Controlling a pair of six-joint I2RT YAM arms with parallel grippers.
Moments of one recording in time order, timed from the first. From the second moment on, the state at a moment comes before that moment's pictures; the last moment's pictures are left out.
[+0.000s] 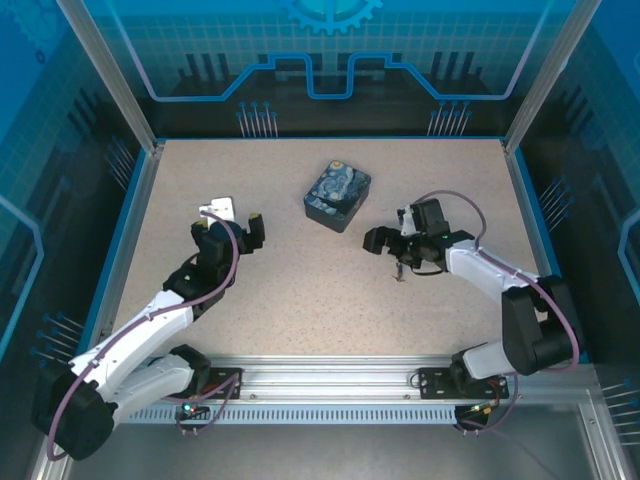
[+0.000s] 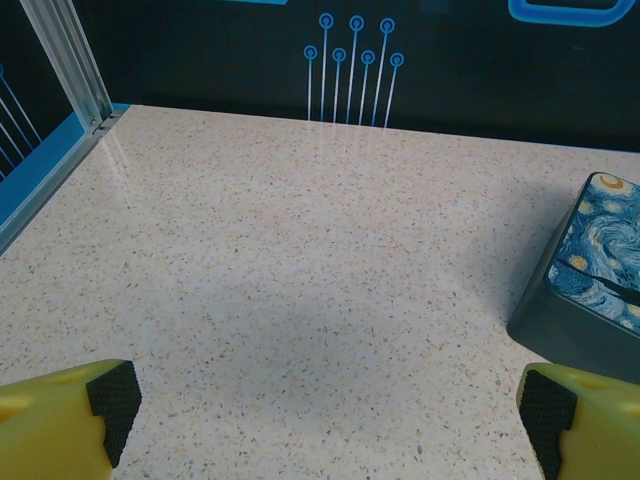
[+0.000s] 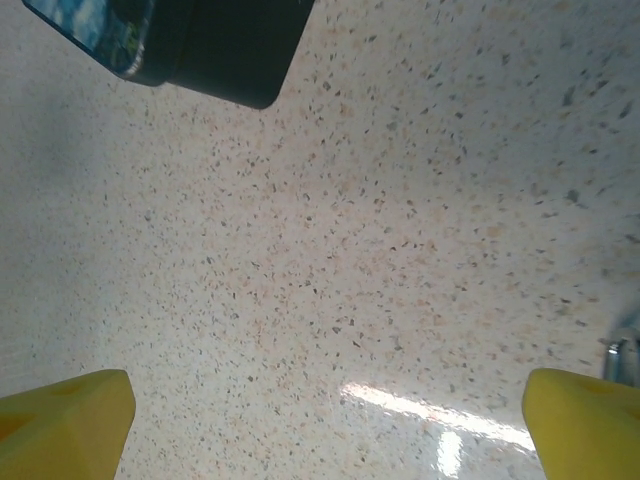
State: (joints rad) left arm -0.48 0.96 0.64 -0.13 -0.59 -0.33; right arm 0.30 1.44 0.80 -0.31 -0.40 0.59
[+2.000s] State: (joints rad) left arm -0.07 1.53 0.37 0.78 -0.29 -0.09; right arm 0.07 1.33 0.34 0.55 0.27 0.09
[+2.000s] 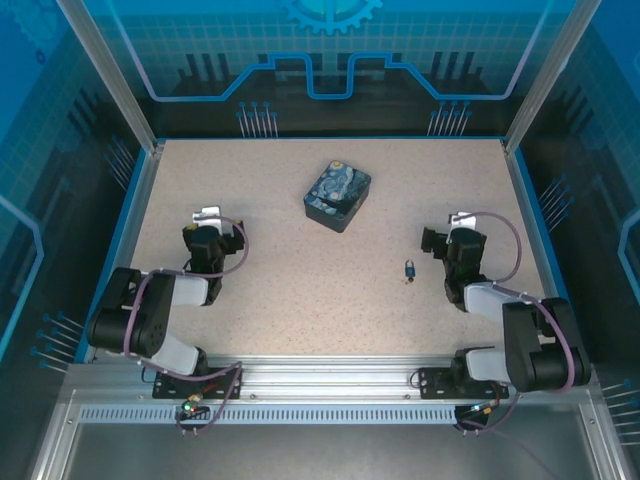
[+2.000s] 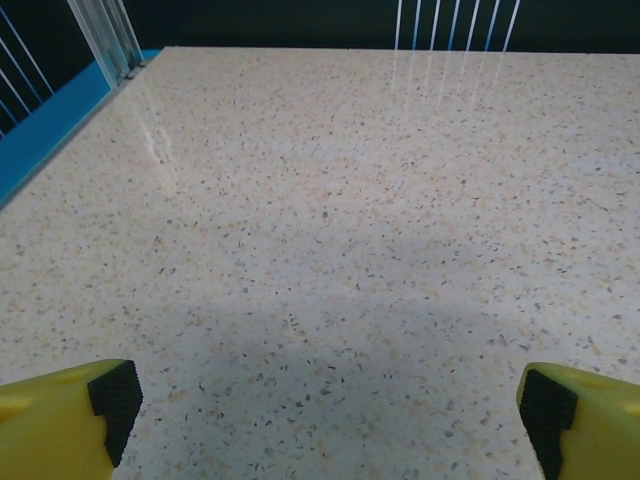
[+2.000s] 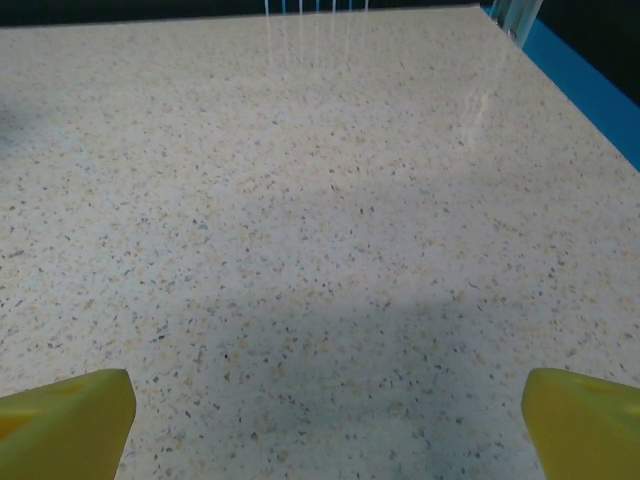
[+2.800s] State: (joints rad) left arm -0.02 1.55 0.37 0.79 0.00 -0.09; right arm 0.07 1.51 0.40 0.70 0.11 -0.02
